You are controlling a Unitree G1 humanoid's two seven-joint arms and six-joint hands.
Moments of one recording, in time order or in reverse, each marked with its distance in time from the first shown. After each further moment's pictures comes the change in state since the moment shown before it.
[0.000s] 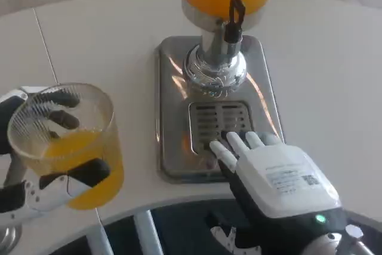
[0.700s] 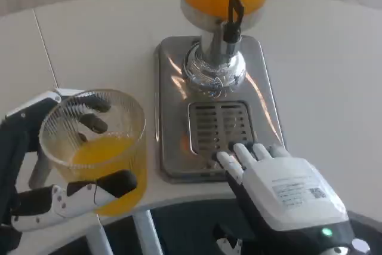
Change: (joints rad) left arm -0.021 0.003 -0.052 0.011 0.033 -0.040 -0.026; right arm 0.060 -0.009 0.024 -0.033 -0.026 0.021 -0.002
